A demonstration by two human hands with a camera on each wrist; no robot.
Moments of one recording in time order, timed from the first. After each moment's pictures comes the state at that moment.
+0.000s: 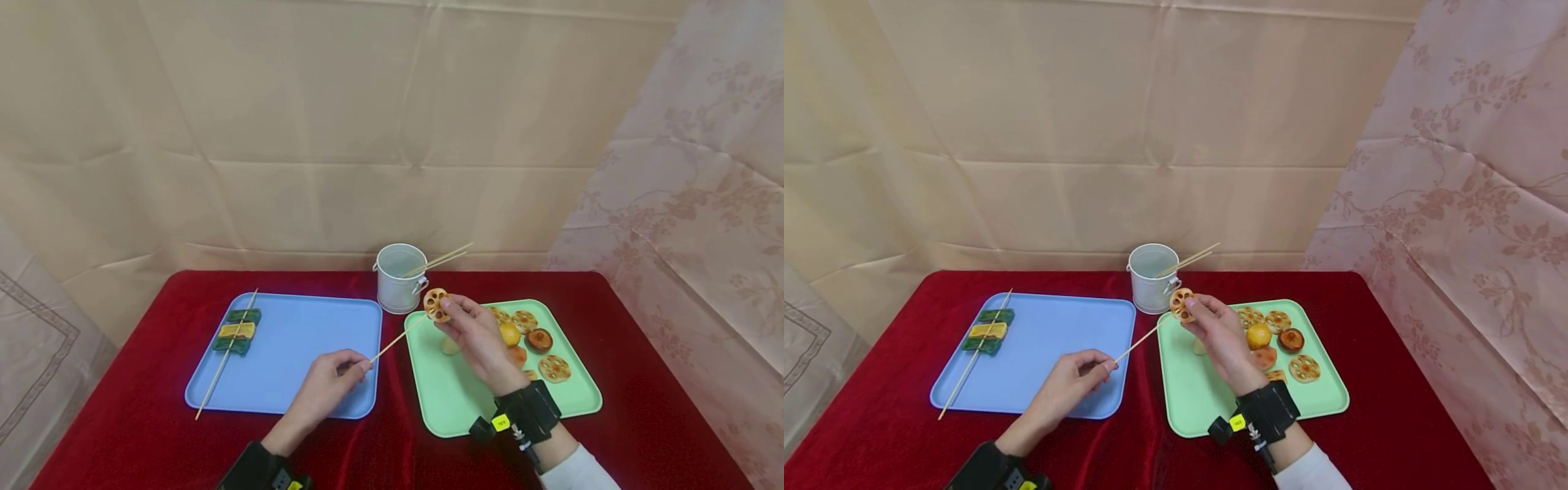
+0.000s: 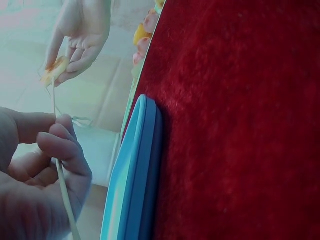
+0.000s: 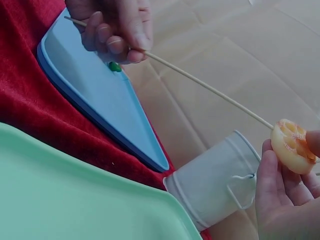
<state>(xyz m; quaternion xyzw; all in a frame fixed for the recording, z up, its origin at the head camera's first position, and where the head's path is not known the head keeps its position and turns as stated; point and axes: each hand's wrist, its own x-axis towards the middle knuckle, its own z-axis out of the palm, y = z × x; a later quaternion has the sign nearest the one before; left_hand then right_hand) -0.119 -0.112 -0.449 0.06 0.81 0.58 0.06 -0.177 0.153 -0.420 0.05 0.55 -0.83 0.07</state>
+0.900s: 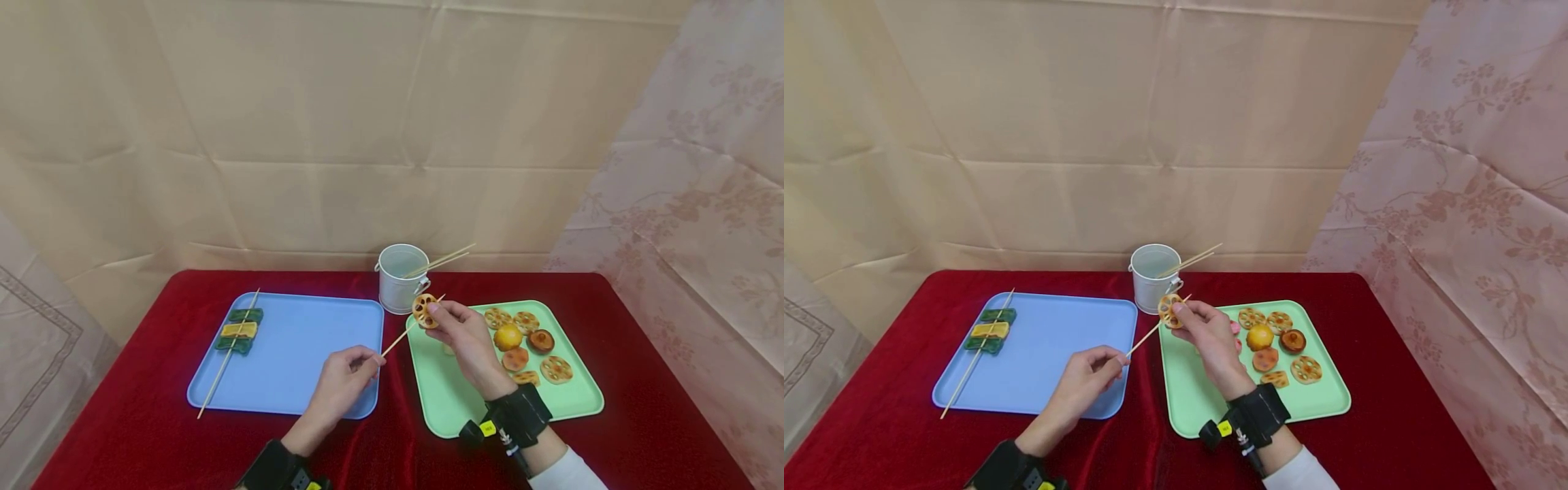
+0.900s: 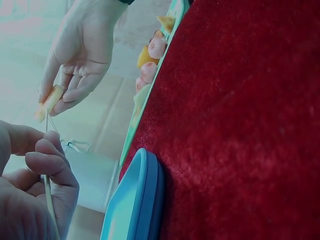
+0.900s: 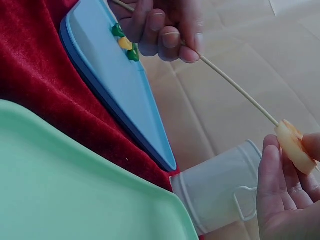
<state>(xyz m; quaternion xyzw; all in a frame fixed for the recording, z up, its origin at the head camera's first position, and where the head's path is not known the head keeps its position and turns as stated) -0.119 -0.088 -0.449 0.04 0.79 0.61 0.01 -0.173 0.133 -0.425 0.04 0.64 -0.77 0.04</state>
